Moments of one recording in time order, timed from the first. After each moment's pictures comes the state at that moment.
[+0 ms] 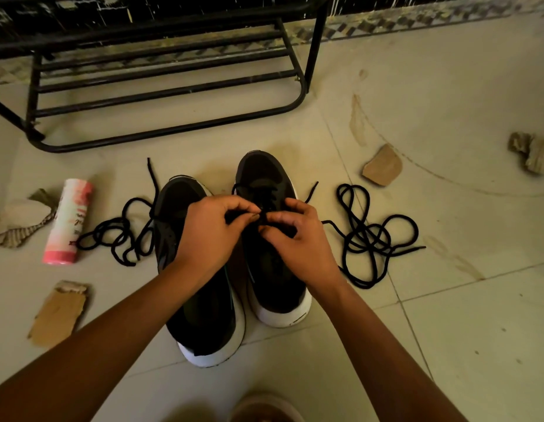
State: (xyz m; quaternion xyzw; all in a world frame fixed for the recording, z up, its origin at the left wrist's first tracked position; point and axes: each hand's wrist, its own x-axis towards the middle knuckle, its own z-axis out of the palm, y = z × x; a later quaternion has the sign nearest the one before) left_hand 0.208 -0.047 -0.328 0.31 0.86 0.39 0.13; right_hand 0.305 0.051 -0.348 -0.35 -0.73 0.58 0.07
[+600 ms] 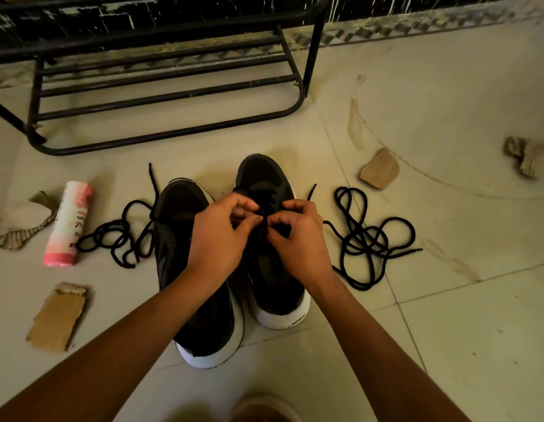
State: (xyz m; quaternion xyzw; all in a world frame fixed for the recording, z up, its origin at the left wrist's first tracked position) left_hand 0.219 -0.040 -0.331 0.25 0.85 0.43 0.16; right_hand 0.302 0.057 -0.353 -0.34 -0.81 0.47 0.07
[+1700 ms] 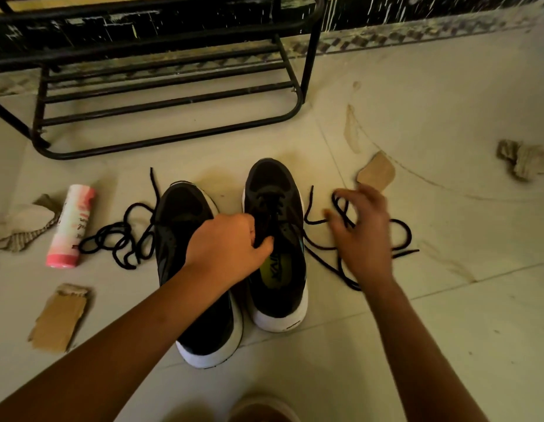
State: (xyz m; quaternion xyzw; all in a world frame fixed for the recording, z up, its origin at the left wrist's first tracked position) left_hand 0.227 -0.041 -0.315 0.36 0.91 0.14 0.16; right_hand 0.346 0.111 -0.350 -0.38 -0.82 0.36 0.23
